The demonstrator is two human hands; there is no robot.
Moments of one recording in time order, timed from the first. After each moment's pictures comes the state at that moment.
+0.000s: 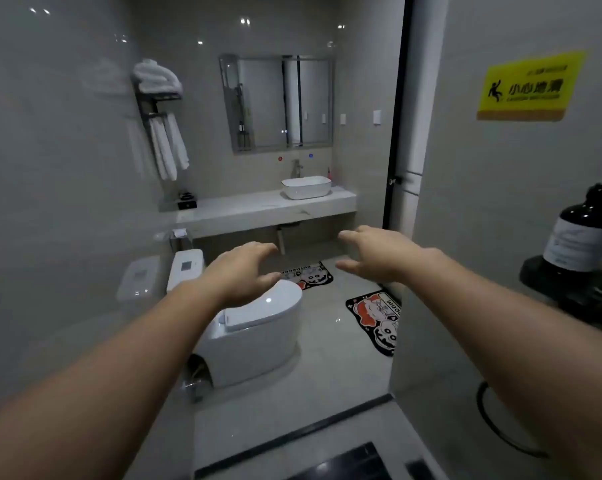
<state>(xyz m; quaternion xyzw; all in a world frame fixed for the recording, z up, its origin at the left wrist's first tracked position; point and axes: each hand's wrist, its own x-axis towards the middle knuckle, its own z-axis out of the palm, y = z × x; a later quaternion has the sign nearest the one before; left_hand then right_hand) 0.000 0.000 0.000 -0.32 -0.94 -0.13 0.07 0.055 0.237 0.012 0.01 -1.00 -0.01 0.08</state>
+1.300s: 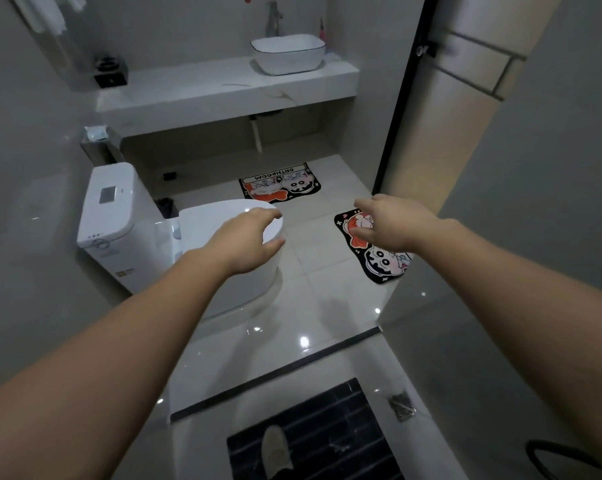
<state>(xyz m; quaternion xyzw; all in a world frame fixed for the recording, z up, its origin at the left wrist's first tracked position) -0.351 0.157 -0.167 -0.32 -0.93 -0.16 -0.06 -0.272 0.402 -0.142 -0.04 -1.00 0.00 -0.05</state>
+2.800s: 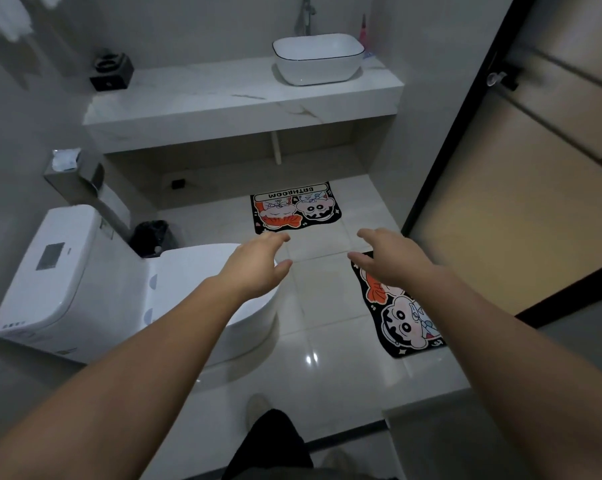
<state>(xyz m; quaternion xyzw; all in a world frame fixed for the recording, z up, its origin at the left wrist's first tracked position) -0.660 0.359 -0.219 -0.22 -0.95 -0.18 -0.09 -0.610 0.591 -0.206 -0.05 -0.99 0.11 -0.09</state>
